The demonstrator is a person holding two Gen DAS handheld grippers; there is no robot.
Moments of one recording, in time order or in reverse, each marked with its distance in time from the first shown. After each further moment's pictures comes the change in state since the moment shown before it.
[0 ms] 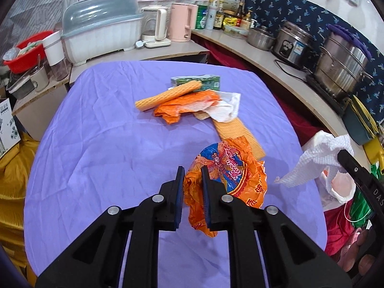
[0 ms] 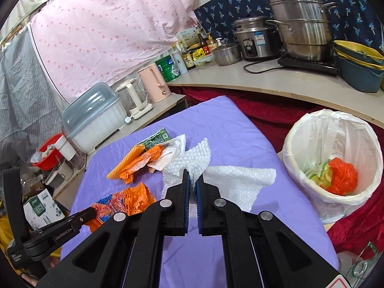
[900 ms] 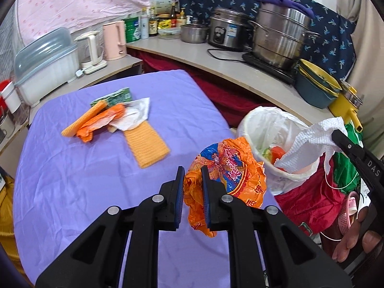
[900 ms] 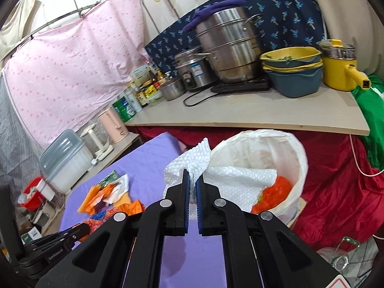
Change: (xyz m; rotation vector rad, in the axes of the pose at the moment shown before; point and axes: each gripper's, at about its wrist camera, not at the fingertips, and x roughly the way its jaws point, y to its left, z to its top) left arm -0.023 -0.158 -0.019 0.251 -0.022 -0.142; right arm -0.093 -0.140 0.020 0.163 -0.175 -0.167
